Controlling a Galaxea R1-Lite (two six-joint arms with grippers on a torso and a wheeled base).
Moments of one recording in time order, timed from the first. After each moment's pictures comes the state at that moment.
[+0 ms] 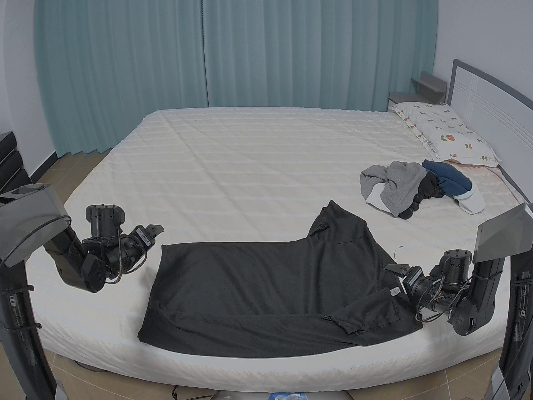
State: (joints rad) left arm -0.04 2.19 -0.79 -0.89 -0.03 -0.75; right arm 0.09 2.36 -0.38 -1.49 0.23 1.01
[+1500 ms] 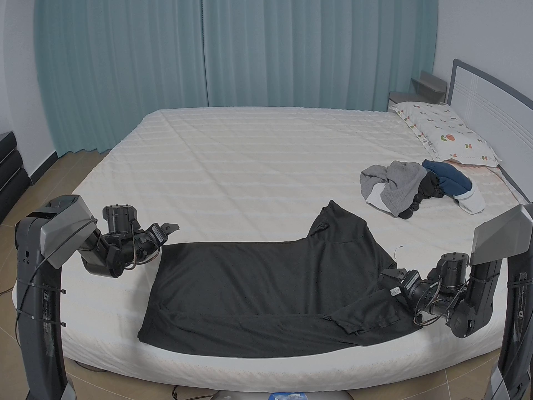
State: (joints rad) left arm 0.02 2.51 -1.21 -0.80 -0.27 -0.64; right arm 0.10 2.38 -0.37 -1.49 0.22 0.99
